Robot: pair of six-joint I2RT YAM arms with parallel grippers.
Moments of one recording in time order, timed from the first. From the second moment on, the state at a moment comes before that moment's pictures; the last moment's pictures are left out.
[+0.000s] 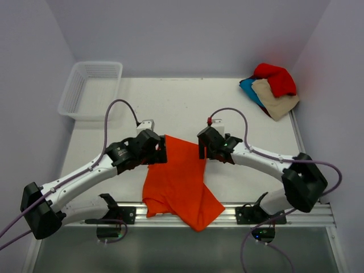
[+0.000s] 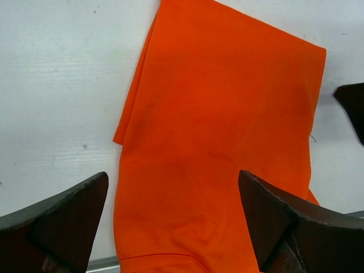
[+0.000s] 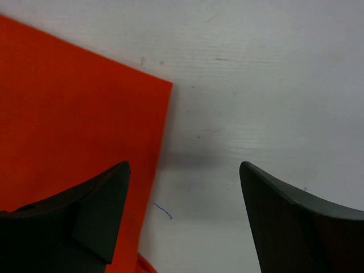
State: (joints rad) left arm -0.82 1.11 0.90 -0.75 -0.33 -0.77; right arm 0.79 1.41 0.88 -0.52 0.49 0.64
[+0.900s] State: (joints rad) left arm -0.98 1.19 0.56 -0.69 -0.24 -1.02; right arm 0.80 1.68 0.97 -0.31 0.18 0.53
